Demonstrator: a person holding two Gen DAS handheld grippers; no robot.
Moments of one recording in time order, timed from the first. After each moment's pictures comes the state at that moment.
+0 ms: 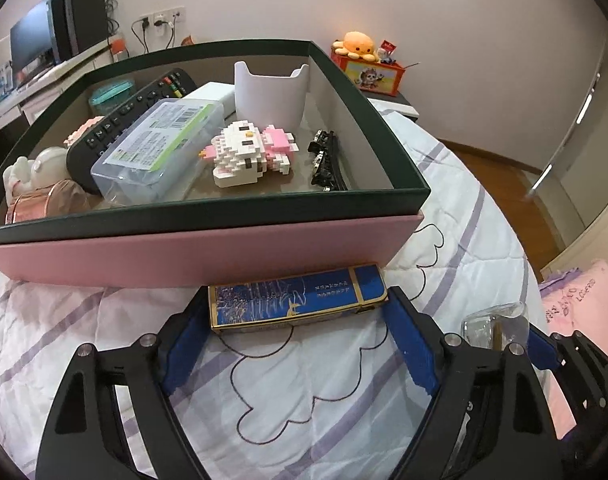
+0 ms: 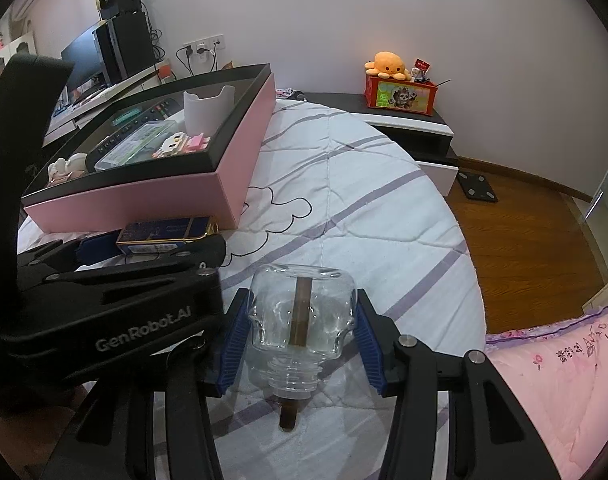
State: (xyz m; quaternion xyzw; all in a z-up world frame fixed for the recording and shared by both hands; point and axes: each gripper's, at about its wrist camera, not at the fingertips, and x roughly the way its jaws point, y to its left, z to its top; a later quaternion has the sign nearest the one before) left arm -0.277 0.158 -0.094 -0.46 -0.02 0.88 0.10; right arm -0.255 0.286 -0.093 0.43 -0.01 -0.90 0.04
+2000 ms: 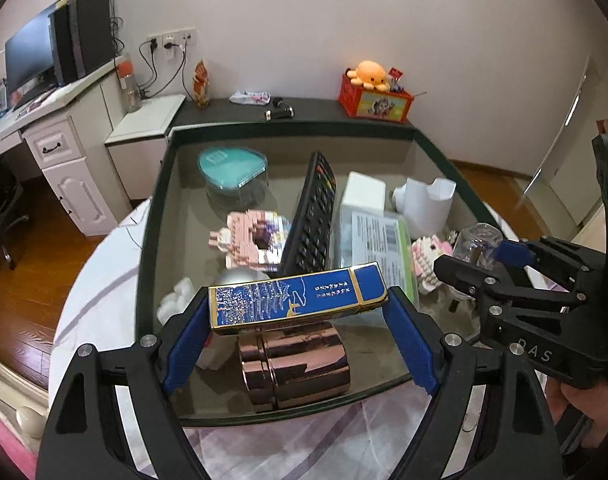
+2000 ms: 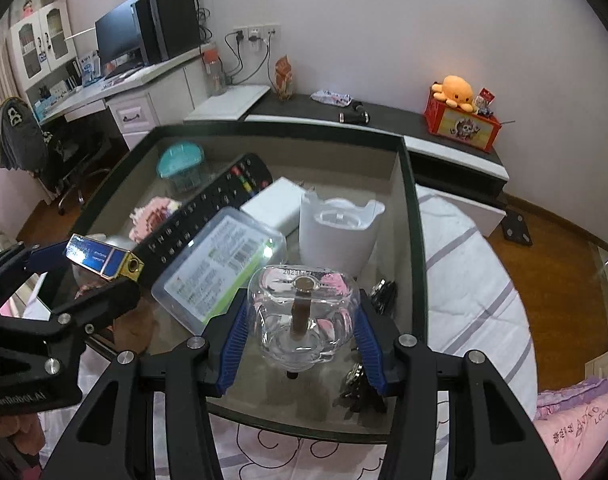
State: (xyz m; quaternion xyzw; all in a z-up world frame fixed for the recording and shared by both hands) left arm -0.353 0.004 -0.046 -0.43 0.00 0.89 0.13; right arm -0.373 0.177 -0.053 0.45 0.04 -0.88 0.10
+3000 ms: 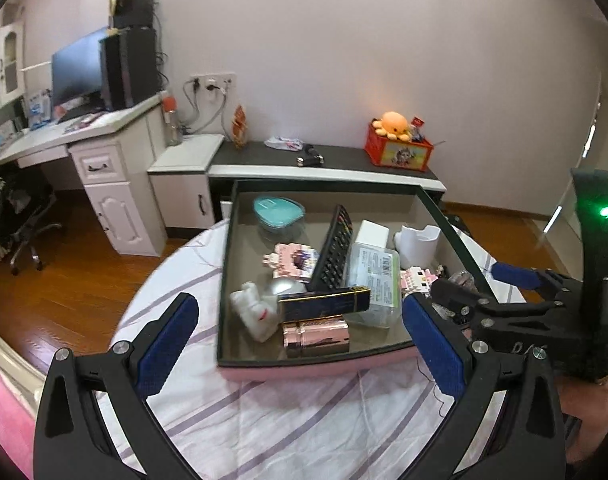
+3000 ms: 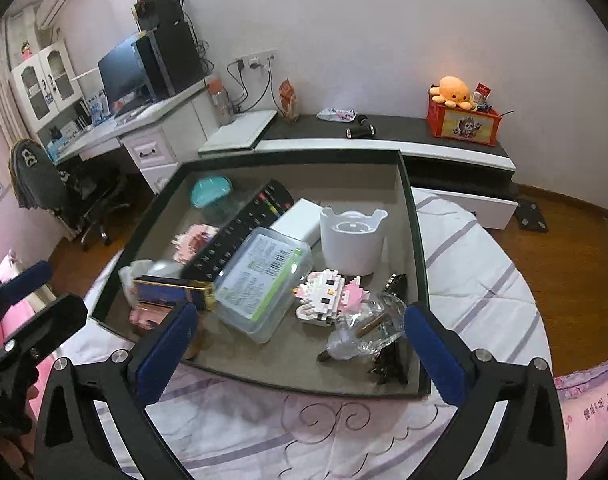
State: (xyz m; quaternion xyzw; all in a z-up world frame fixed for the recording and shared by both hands) left arm -0.281 -0.021 0.021 -0.35 -0.02 0.93 0.06; right arm -0.338 0.183 -0.009 0.41 -0.04 -0.90 0.11
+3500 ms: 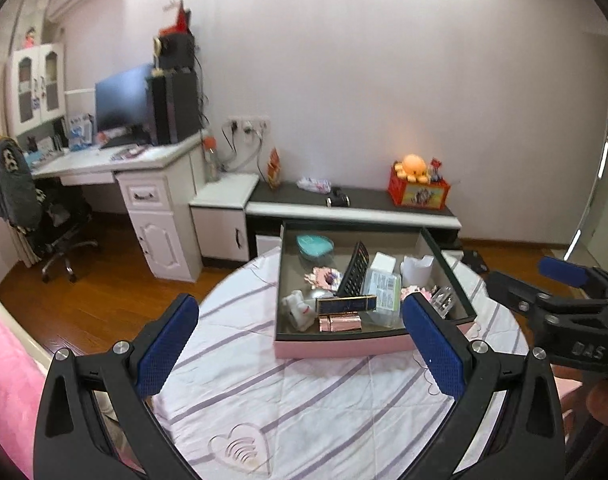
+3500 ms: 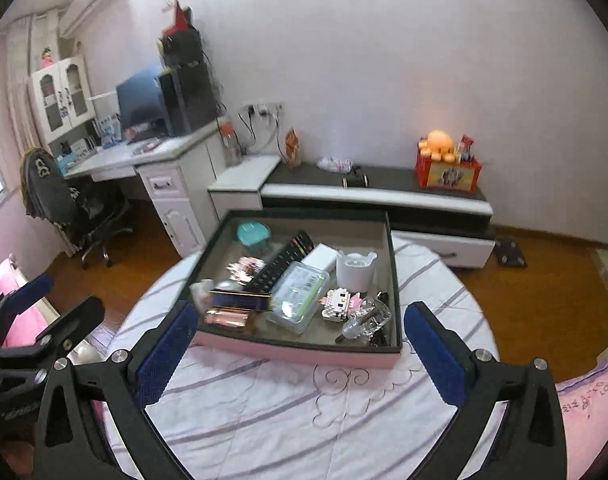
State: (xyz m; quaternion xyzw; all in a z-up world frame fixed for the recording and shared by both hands) left arm -0.178 -0.046 0.093 -0.27 -0.02 0.96 0.01; right arm -0.221 0.170 0.091 0.32 0.00 -0.94 0.10
